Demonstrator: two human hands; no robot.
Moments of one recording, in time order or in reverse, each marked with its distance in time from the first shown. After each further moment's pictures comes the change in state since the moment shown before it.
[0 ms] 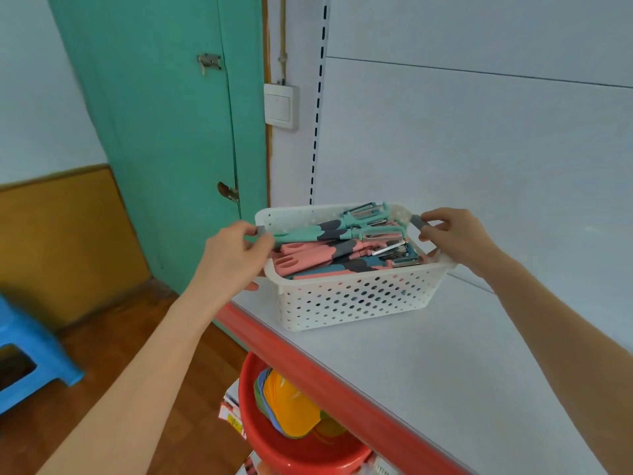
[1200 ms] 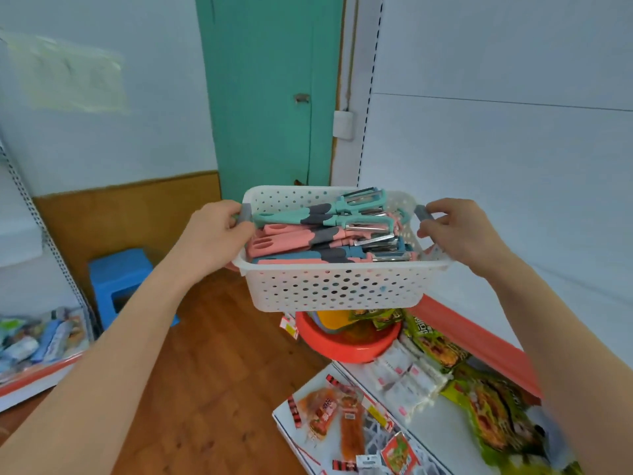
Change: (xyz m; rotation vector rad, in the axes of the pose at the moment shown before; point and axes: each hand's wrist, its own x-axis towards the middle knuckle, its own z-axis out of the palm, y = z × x) left_hand -0.292 0.051 -0.127 0.290 0.213 0.064; right_hand -0.276 -0.050 -0.075 0.166 -0.049 -0.289
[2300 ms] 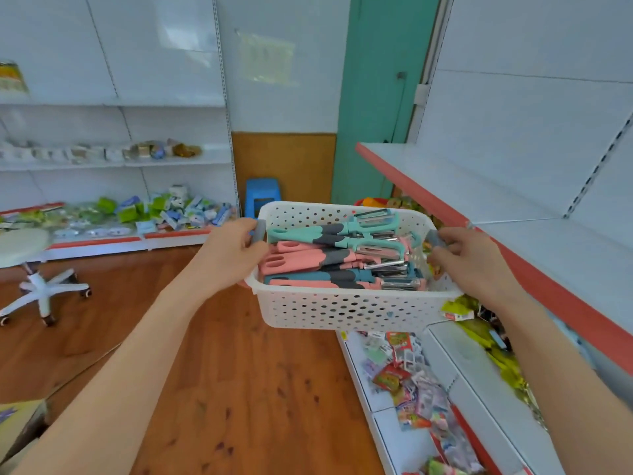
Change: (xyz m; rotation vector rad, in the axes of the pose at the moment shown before) left_hand -0.580 0.277 -0.018 0.139 0.140 -0.359; right_hand -0.443 0.105 -0.253 0.028 -0.302 -0.328
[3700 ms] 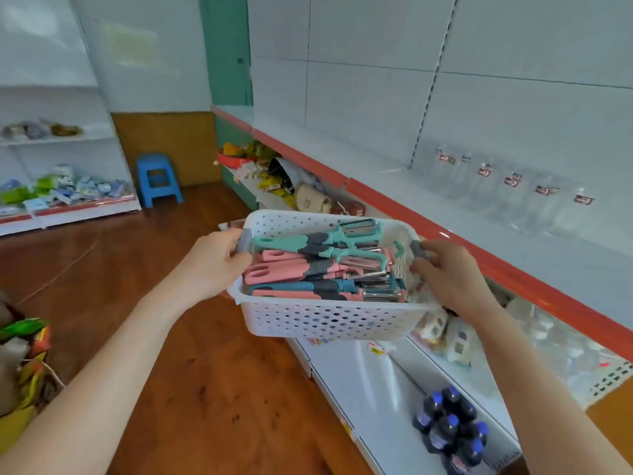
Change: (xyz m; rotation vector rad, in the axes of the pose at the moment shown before) left_hand -0.785 0.325 0.014 -0.066 -0.285 0.281; right_hand -0.840 0.071 -0.418 -0.044 0.164 0.264
